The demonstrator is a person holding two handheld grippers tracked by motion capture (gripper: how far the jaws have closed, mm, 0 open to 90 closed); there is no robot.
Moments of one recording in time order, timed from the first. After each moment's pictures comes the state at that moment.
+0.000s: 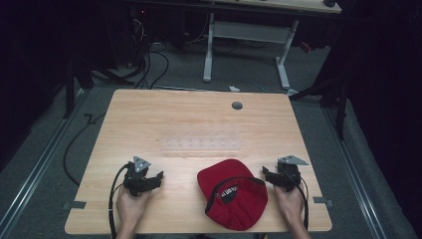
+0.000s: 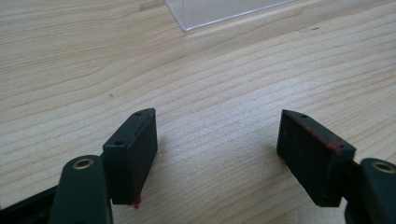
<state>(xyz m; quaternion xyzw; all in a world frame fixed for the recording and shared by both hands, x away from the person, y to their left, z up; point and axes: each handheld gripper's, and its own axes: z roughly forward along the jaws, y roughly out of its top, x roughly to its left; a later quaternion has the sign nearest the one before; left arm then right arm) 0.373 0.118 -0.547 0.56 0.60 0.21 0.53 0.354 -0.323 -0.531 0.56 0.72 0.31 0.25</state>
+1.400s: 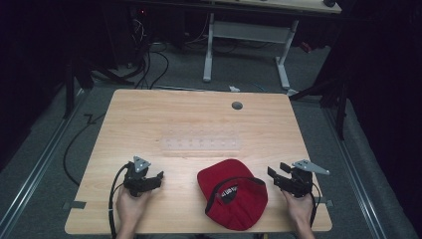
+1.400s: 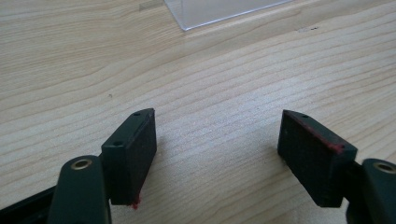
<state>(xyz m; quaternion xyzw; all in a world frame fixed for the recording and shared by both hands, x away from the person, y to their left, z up) 0.373 0.118 -0.547 0.56 0.60 0.21 0.53 0.313 -0.332 -0.491 0.54 0.69 0.42 0.22</state>
